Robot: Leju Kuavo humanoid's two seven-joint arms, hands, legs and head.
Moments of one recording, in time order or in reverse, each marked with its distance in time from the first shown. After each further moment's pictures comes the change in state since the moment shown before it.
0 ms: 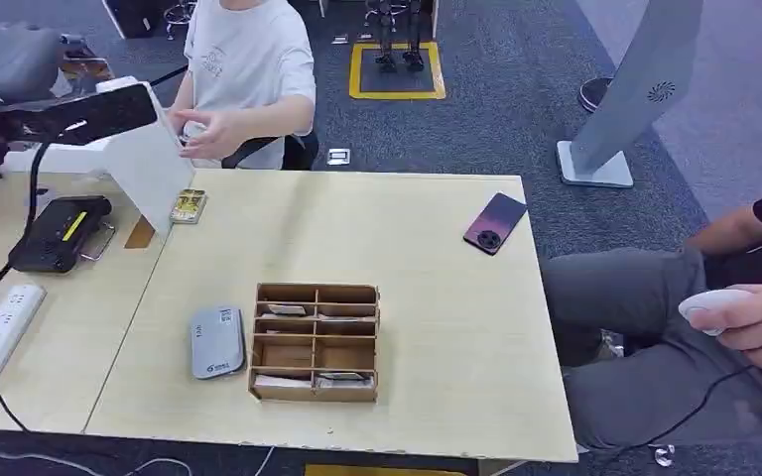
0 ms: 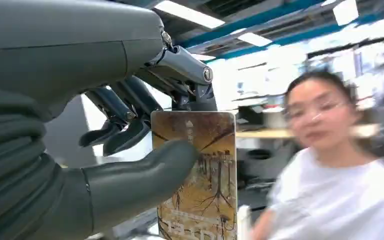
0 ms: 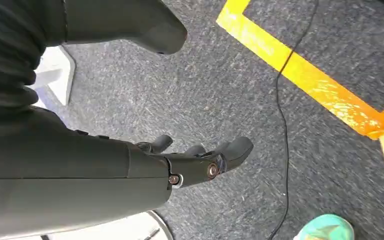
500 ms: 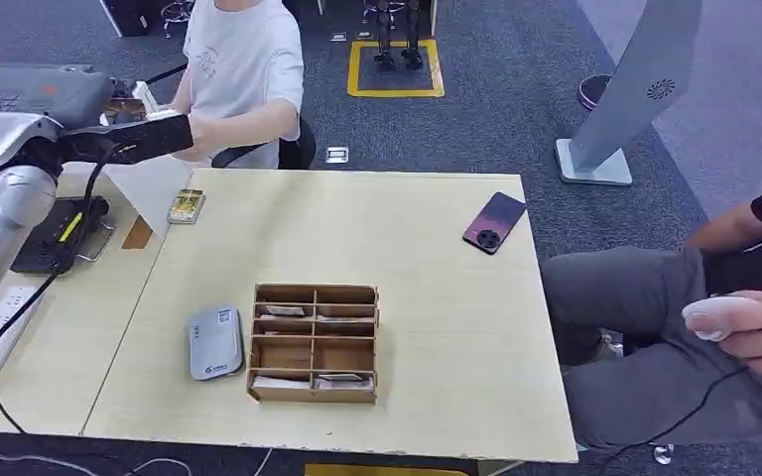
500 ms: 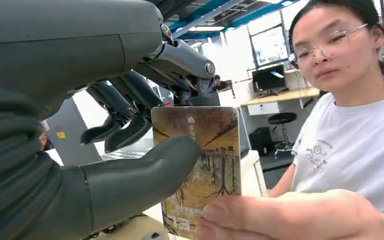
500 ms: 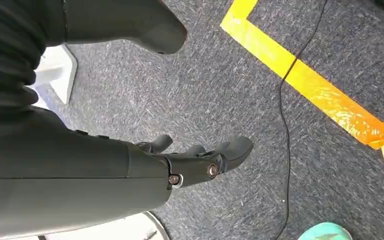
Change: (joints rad) left arm 0.005 -0.075 -0.037 0.170 -0.069 0.023 -0.006; right arm 0.001 -0.014 0.005 0.027 0.005 0.001 -0.007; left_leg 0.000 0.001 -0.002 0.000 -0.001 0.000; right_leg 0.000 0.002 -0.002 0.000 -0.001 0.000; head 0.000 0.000
